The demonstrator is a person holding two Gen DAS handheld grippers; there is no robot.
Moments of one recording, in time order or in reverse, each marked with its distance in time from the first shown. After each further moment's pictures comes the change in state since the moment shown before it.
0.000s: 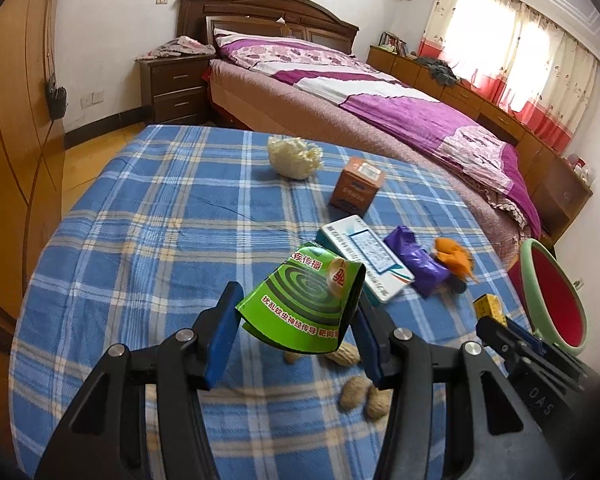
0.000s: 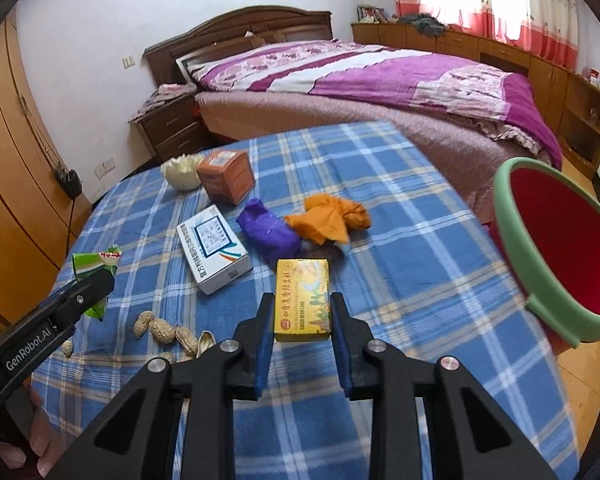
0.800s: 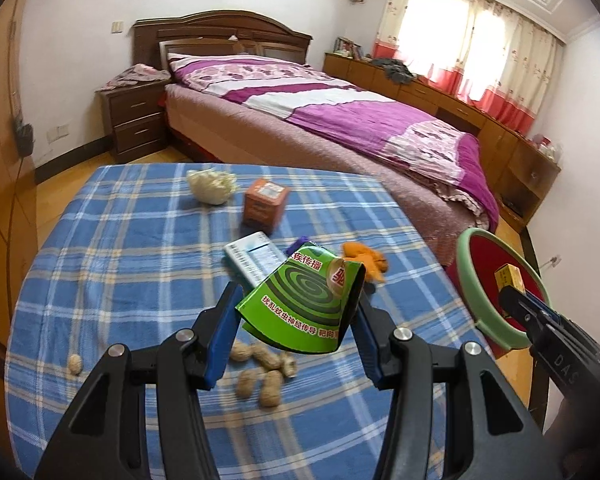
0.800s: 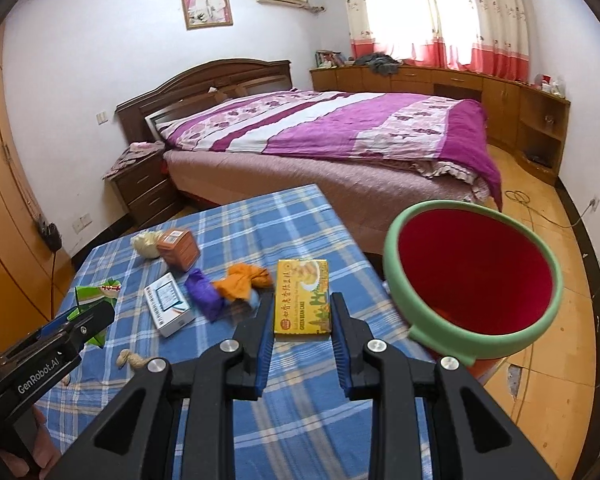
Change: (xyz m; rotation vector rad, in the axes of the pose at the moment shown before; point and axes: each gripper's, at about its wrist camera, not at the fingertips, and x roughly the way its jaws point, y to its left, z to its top) left arm -0.037 -0.077 0.005 0.112 -0.040 -0.103; right arm -0.083 -0.067 0.009 0.083 -0.183 -0.102
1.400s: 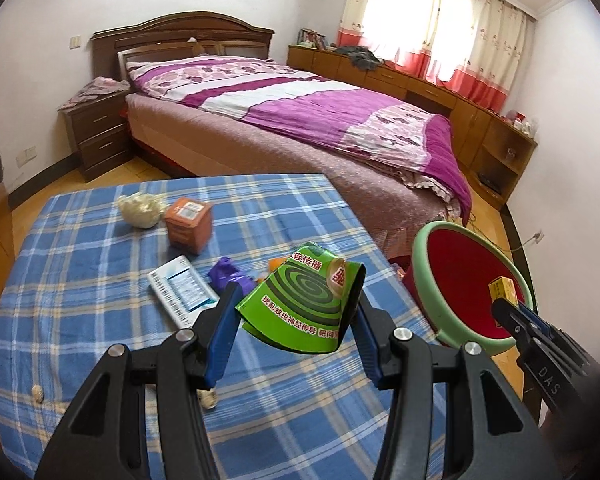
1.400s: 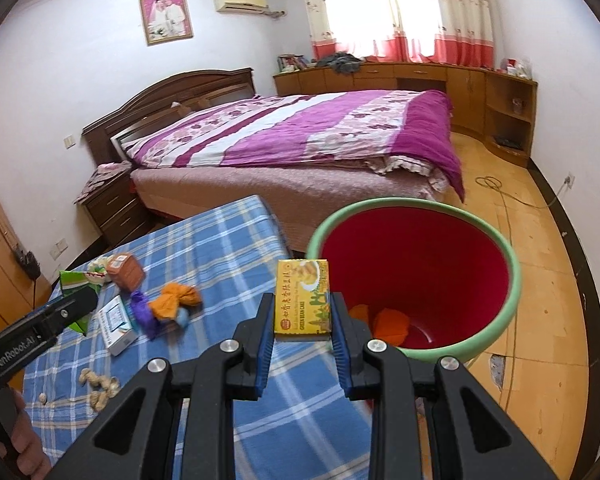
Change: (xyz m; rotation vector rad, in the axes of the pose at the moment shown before) left arm 0.024 -0.071 0.020 0.095 0.029 -0.075; right arm 0.004 -0.074 0.007 0.096 -0.015 -0.083
